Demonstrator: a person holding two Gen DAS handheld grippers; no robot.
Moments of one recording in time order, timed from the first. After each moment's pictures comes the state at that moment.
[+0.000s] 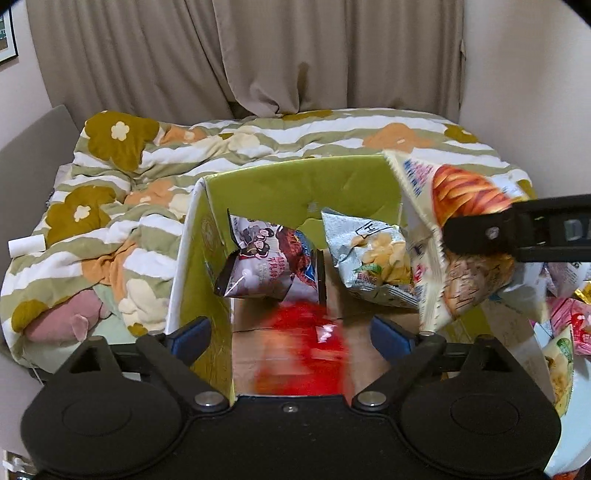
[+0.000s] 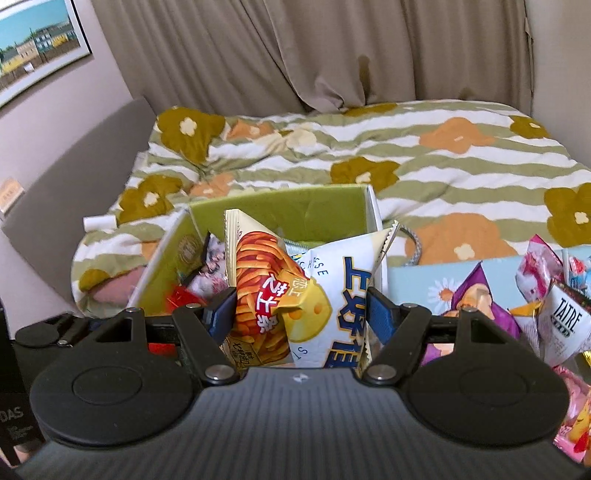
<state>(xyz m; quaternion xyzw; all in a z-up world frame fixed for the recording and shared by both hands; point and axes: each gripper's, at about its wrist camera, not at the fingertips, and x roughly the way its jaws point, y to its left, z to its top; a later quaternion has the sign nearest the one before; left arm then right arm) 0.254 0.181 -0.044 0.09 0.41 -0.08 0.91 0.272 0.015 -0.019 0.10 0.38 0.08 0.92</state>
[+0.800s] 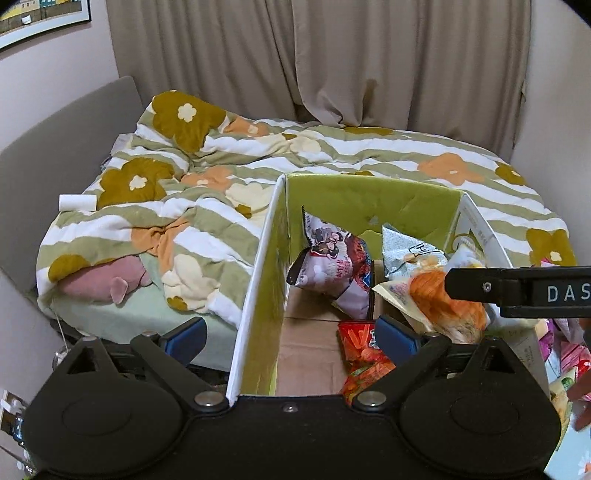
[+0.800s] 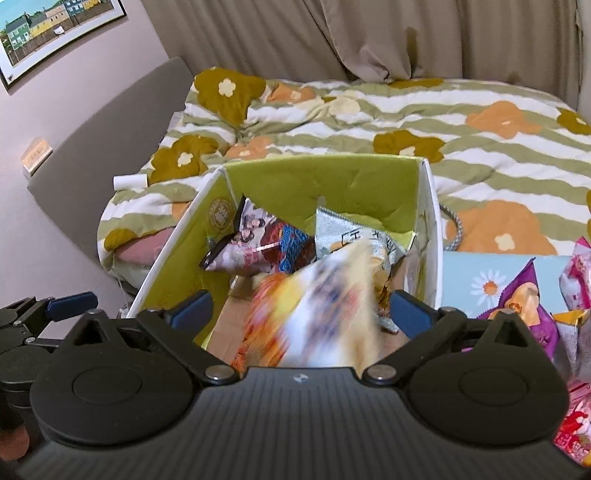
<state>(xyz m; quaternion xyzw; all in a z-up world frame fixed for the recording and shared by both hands) 0.237 0.213 -0.018 0.02 0.40 0.01 0.91 0.287 0.035 -0.032 0.08 0.41 0.15 0.90</state>
